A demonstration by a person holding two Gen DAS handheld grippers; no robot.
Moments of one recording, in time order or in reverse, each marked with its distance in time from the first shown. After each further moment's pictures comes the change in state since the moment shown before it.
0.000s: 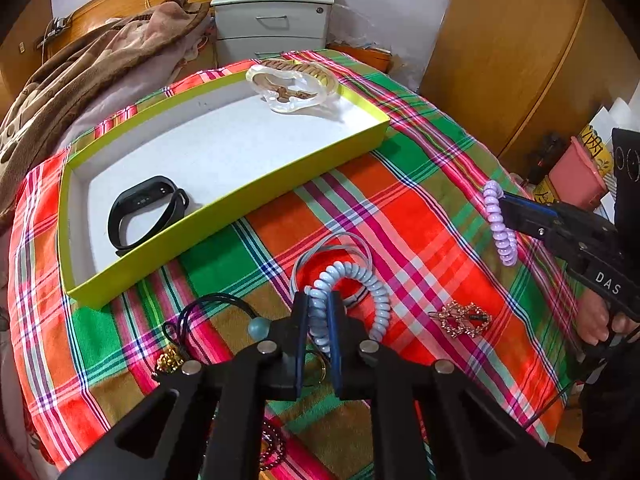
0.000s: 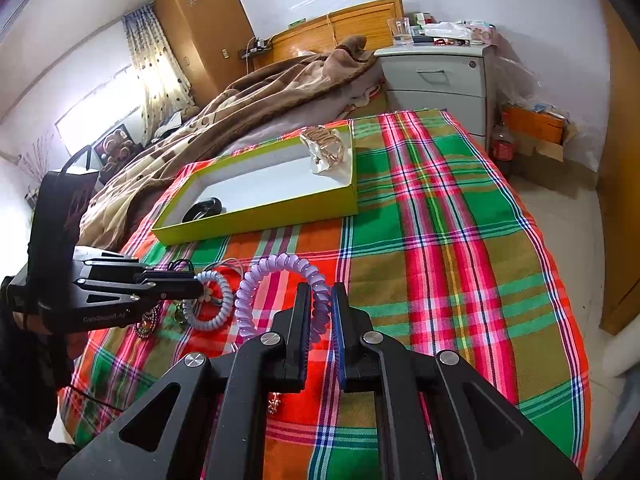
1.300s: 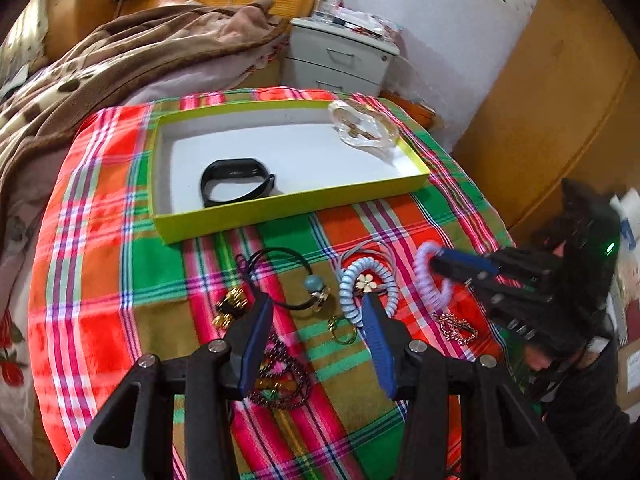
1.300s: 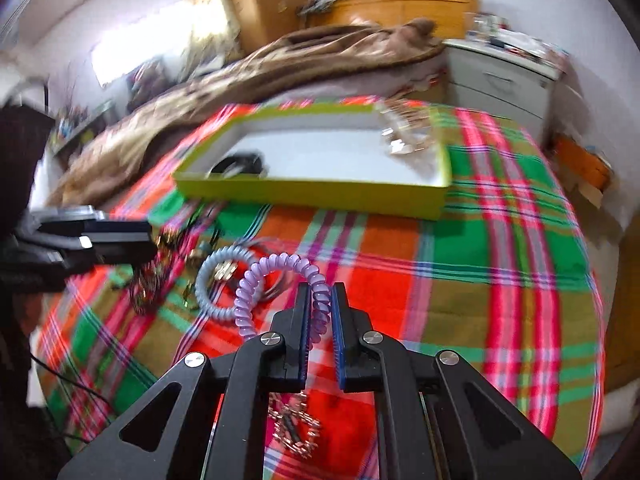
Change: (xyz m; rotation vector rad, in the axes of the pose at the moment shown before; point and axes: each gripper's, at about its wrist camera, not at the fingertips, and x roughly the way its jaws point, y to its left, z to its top) left arm -0.048 0.033 -0.032 -0.241 -0.128 0.015; right arm 0.046 0.039 0.008 -0.201 0.109 0.045
